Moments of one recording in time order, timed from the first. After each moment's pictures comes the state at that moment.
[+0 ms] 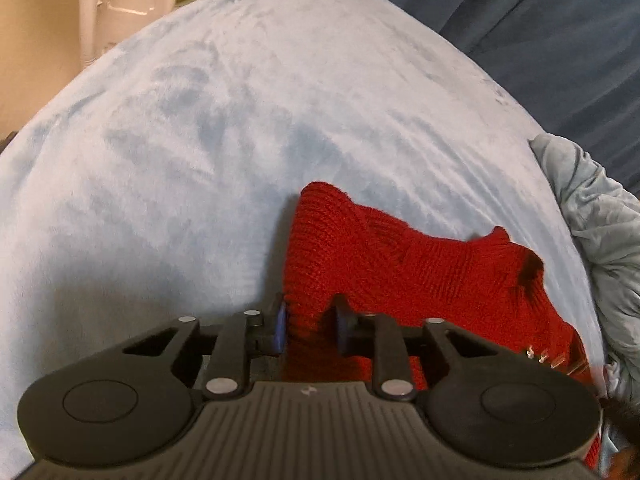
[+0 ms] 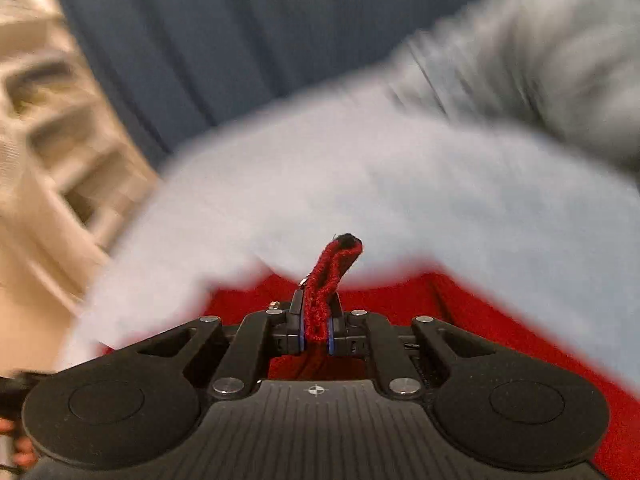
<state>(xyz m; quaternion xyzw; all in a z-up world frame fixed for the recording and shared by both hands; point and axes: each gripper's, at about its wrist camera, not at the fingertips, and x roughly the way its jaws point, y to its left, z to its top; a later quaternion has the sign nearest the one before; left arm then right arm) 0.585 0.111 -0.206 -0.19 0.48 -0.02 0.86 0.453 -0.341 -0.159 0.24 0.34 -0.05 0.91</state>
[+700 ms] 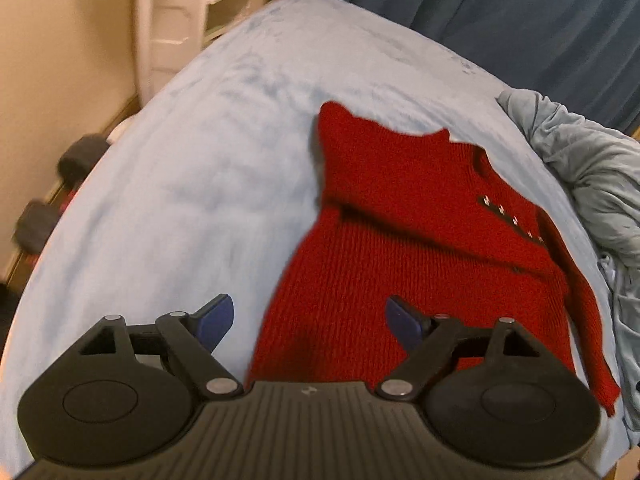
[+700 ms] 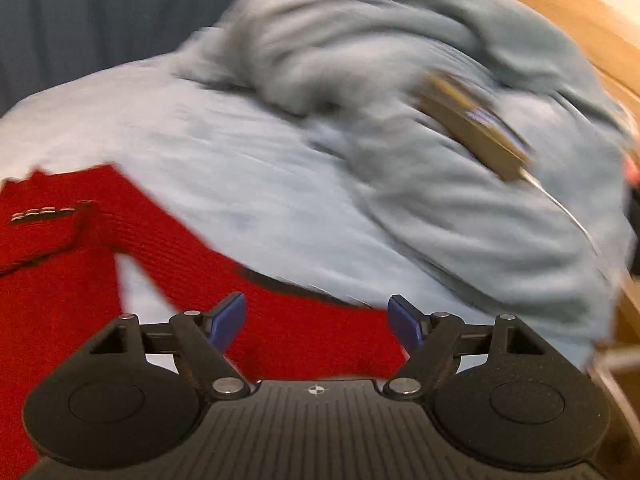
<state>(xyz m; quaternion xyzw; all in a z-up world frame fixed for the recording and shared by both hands) 0.329 0.121 -0.126 -0.11 0.47 -0.01 0.88 0.161 -0.472 -0.141 0.12 0.37 -0.29 0.88</state>
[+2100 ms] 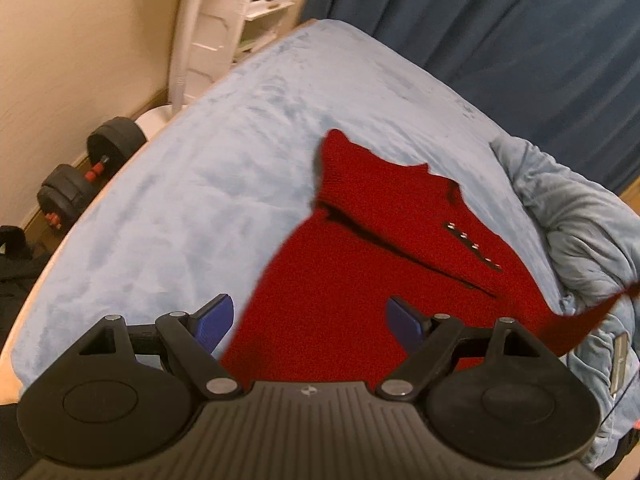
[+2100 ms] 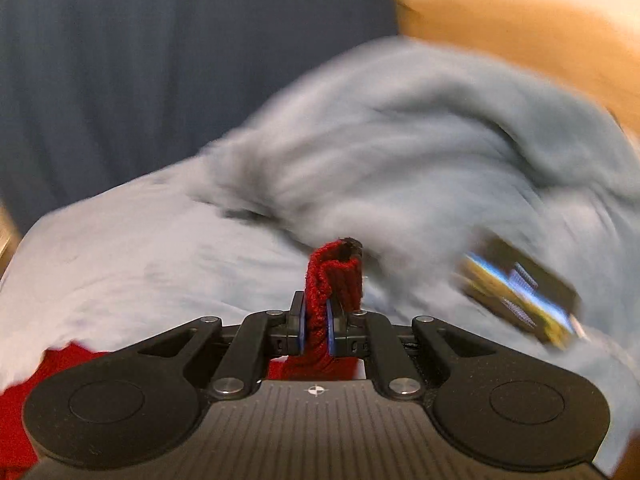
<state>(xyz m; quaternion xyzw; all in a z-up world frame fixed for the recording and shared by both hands) 0.253 0.137 -0.063 -0.18 0.44 0.01 0.88 0.317 -0.479 -0.019 0.14 0.26 -0.23 0.93</state>
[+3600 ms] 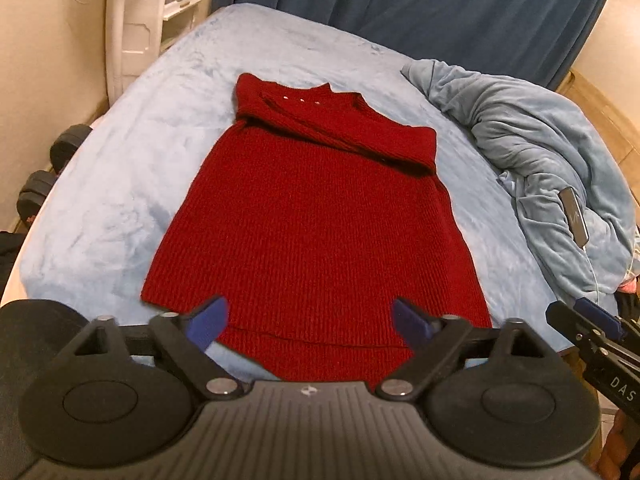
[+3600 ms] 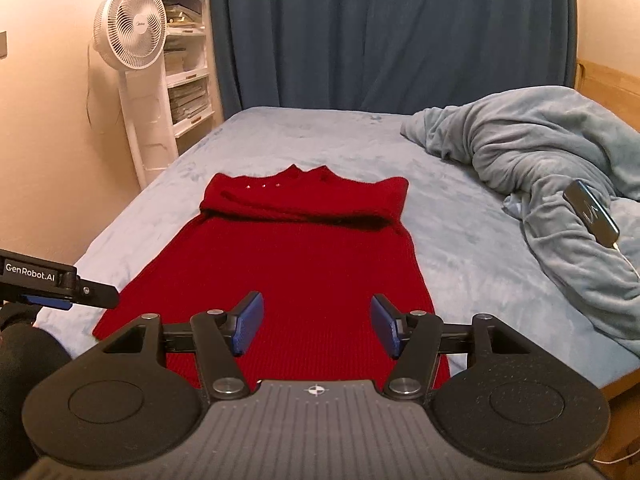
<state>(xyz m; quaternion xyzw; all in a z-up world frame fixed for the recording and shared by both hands) 0.054 0.055 -0.054 -0.09 0.44 -0.10 0.89 -0.031 -0.206 -0.035 0.03 0.29 0.00 0.96</state>
